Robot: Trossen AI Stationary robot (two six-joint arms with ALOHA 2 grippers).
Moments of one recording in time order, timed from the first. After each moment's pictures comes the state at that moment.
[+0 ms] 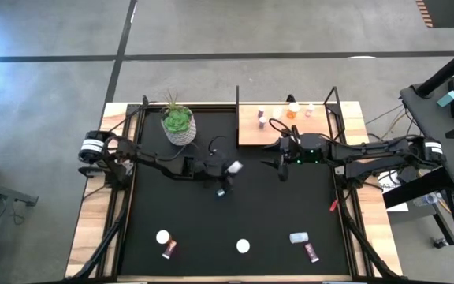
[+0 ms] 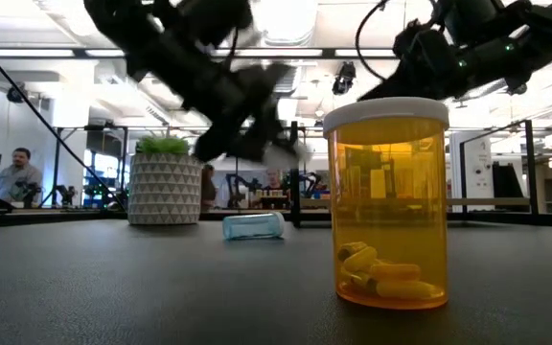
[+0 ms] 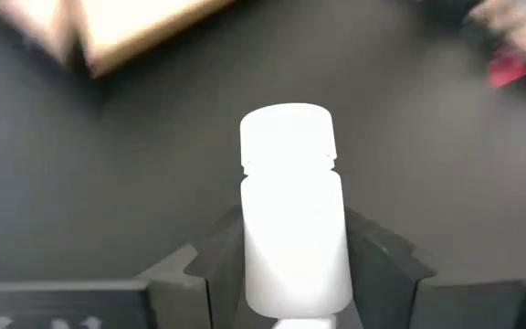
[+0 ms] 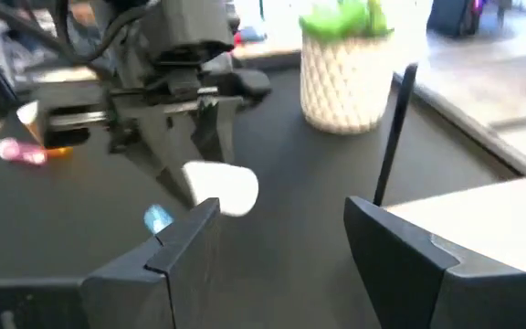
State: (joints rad) left arm -0.06 1.69 0.92 0.17 -0.30 -0.63; right arm -0.19 1.11 0.42 0.41 -0.08 0.05
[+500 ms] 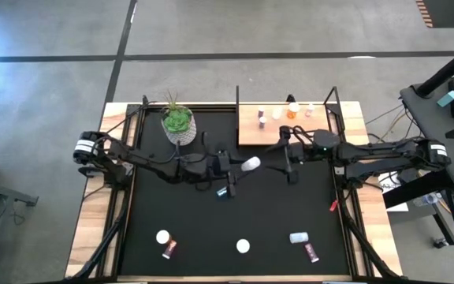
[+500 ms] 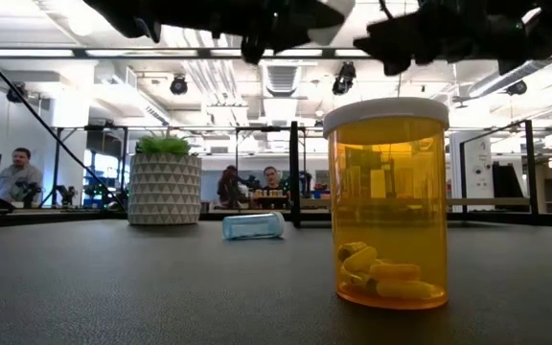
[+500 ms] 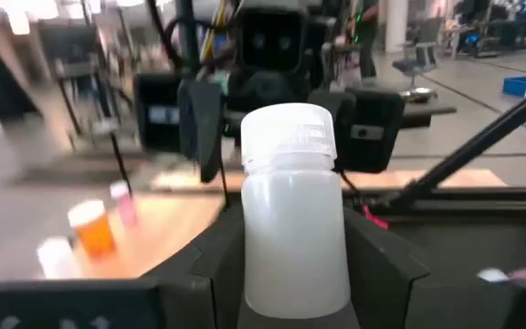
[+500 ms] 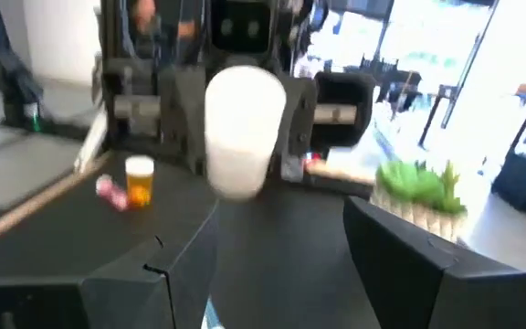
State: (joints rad) left arm -0.12 1.64 0.96 0.71 -0.31 0.09; right arm -0.18 1.03 0.44 0.58 -0.32 -0.19
